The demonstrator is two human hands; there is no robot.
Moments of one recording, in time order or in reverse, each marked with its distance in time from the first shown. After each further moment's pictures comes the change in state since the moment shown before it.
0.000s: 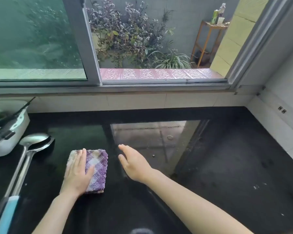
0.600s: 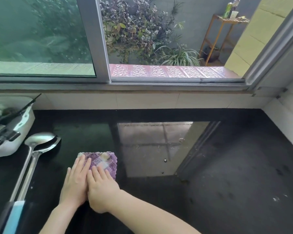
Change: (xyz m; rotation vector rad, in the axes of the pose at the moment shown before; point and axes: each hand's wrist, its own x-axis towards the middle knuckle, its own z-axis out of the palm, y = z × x) left_hand 0.002 -0.044 0.004 0.098 0.005 0.086; right_hand 0.029 -0.049 0.124 -0.439 -0.299 -0.142
